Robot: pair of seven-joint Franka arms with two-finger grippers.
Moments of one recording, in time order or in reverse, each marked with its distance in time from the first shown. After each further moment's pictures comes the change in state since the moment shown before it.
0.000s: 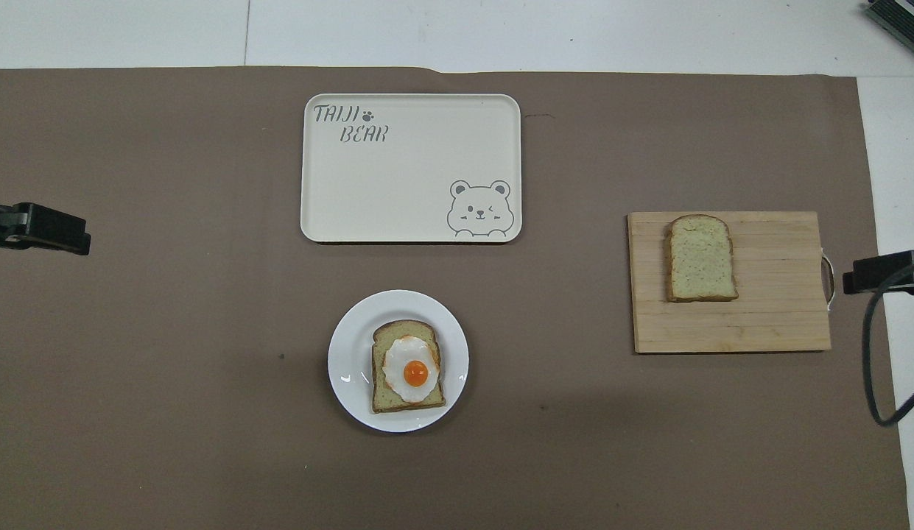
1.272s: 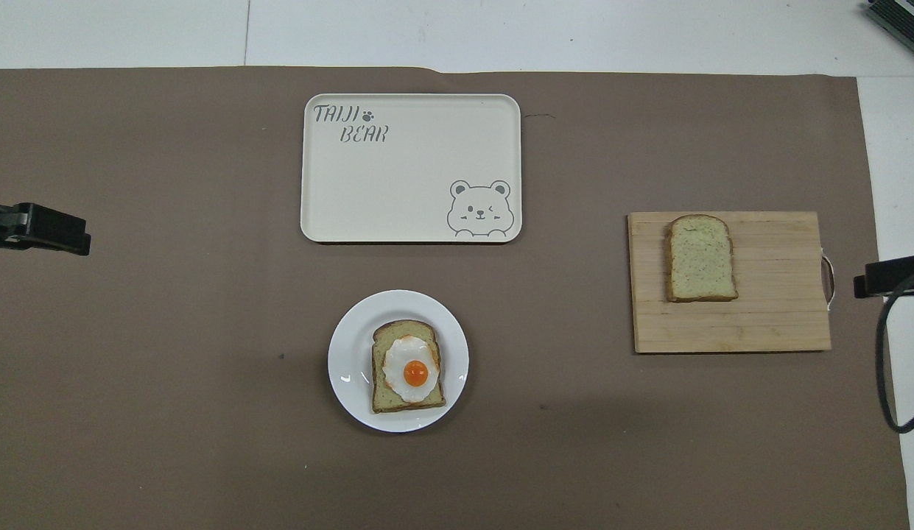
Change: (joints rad) left arm 0.000 0.000 0.000 -0.001 0.000 0.000 0.000; right arm -0.006 -0.006 -0.005 0.004 0.000 -0.019 -0.002
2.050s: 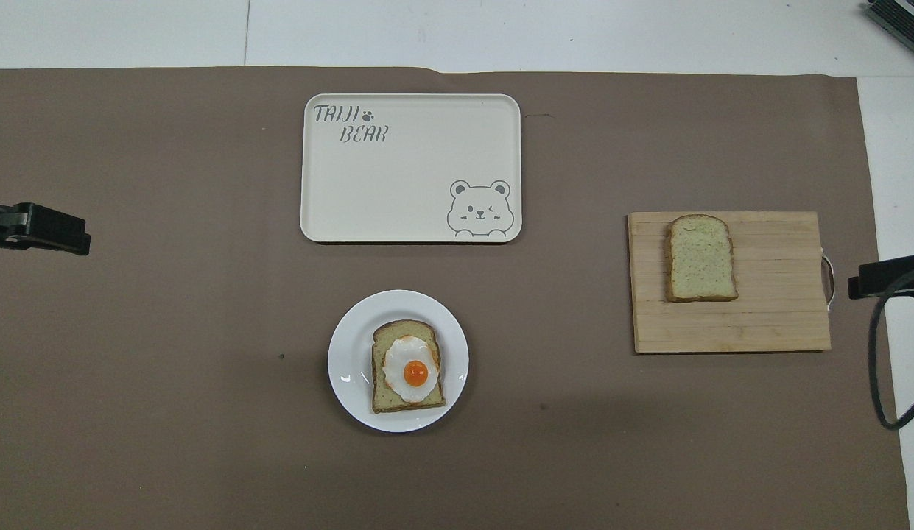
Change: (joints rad) left arm 0.000 0.000 0.000 0.000 0.000 0.000 0.000; right arm 0.000 0.000 0.000 -0.017 0.000 0.014 0.000
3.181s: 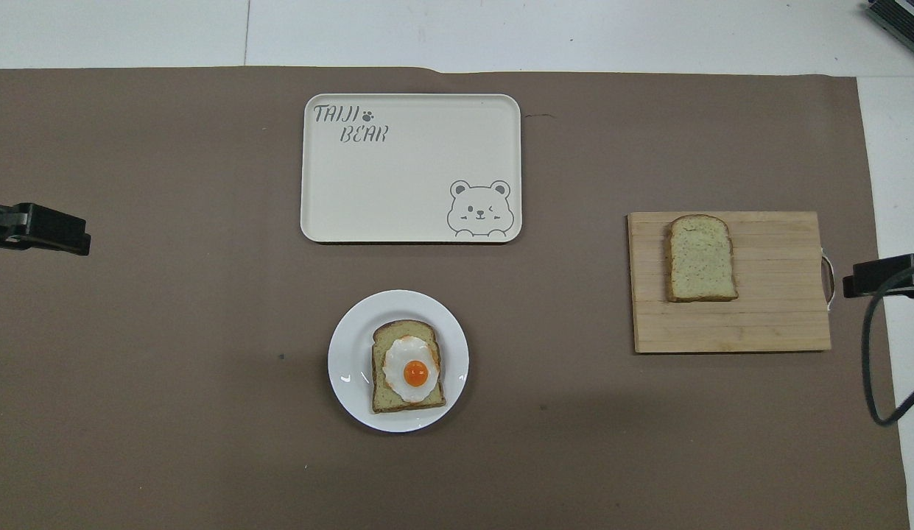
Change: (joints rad) left arm 0.000 0.000 0.000 0.000 0.000 0.000 0.000; right arm 0.001 0.000 0.000 -0.013 0.000 0.011 0.000
